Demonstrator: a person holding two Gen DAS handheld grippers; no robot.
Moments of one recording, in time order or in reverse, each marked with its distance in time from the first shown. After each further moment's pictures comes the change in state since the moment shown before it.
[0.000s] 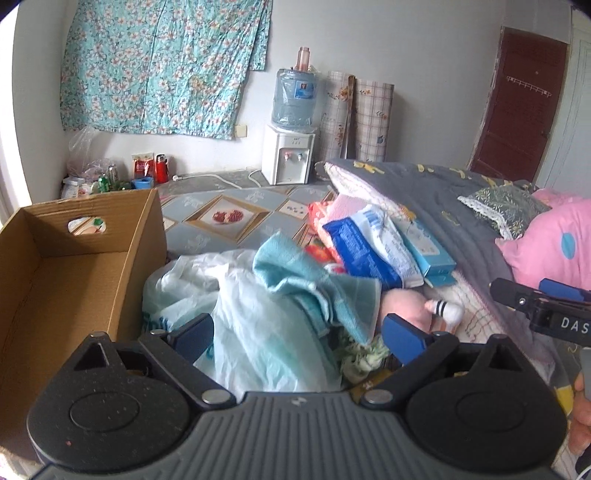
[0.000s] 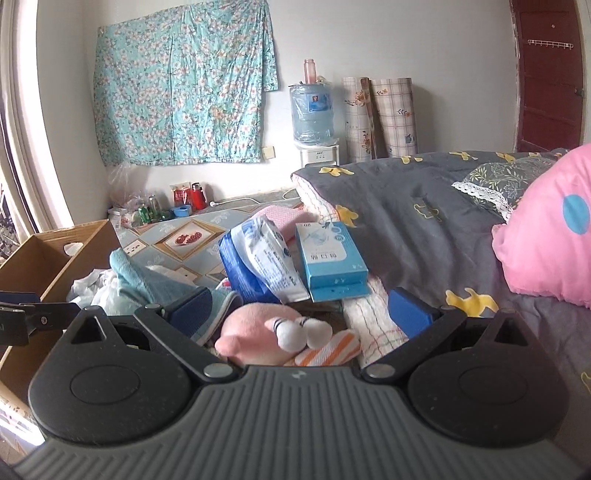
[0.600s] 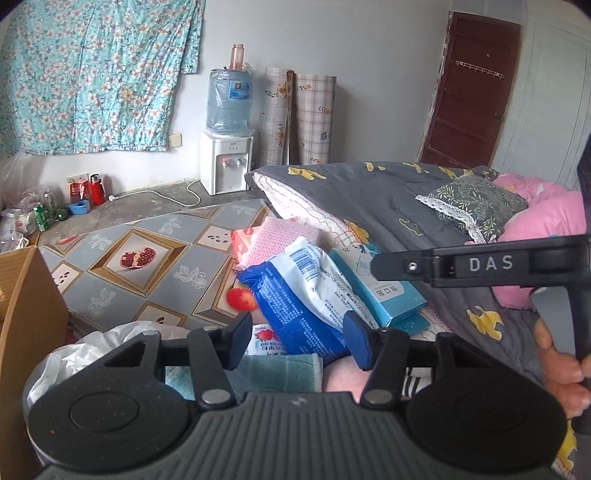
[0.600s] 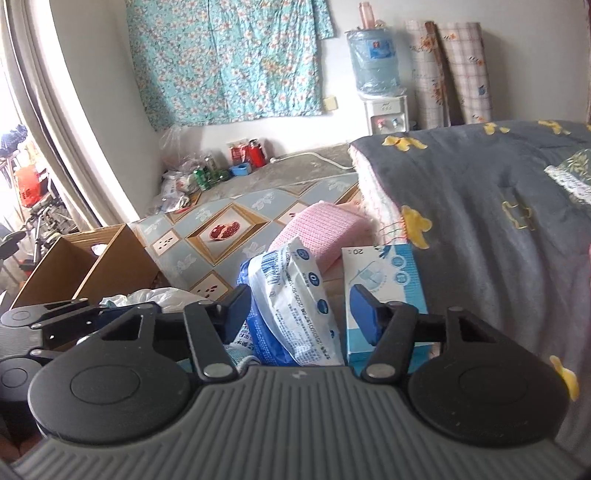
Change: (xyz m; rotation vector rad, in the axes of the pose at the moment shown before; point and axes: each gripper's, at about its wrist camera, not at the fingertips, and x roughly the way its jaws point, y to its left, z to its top) left arm 0.112 -0.049 0.053 0.099 0.027 -0.165; right arm 0.141 -0.018 0.086 0.005 0.224 0.258
